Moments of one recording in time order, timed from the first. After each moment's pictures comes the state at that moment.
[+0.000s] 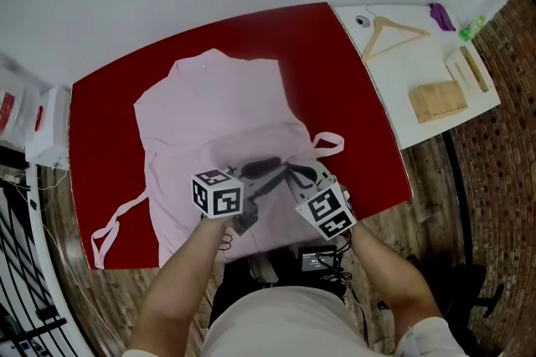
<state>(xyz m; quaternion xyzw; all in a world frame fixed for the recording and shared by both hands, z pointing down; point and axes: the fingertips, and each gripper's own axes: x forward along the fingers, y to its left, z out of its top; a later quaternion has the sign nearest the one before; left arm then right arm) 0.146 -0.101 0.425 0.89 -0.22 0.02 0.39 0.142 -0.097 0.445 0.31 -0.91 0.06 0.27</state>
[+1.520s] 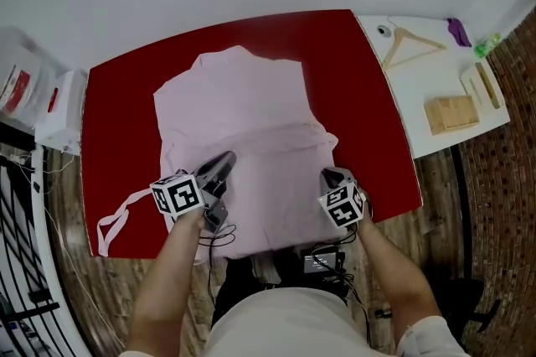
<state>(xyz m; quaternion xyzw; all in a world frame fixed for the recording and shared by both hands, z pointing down) -0.022 -0.110 0.437 0.79 -0.41 -0.07 0.45 0.218 -0.102 0.561 0.37 -0.82 0.09 0.44</state>
